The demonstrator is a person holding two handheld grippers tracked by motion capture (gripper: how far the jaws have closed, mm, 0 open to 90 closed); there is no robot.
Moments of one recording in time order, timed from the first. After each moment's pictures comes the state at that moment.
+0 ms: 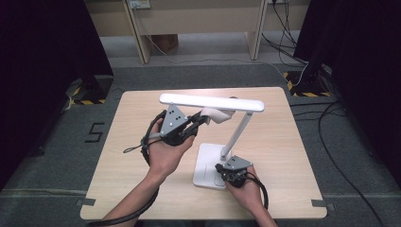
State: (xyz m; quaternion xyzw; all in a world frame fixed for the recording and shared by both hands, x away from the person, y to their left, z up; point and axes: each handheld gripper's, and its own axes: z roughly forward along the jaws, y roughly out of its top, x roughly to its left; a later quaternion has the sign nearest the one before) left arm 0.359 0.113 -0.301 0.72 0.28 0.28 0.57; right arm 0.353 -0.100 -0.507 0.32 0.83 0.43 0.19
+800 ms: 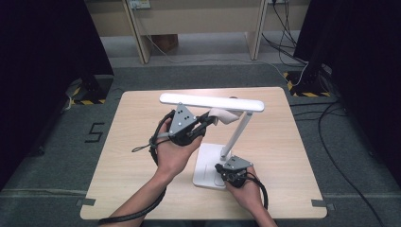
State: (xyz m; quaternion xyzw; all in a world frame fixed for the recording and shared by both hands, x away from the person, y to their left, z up) left arm 0.360 0.094 -0.301 0.72 0.28 0.27 0.58; right arm 0.353 -0.099 -0.507 0.32 0.82 0.43 0.19
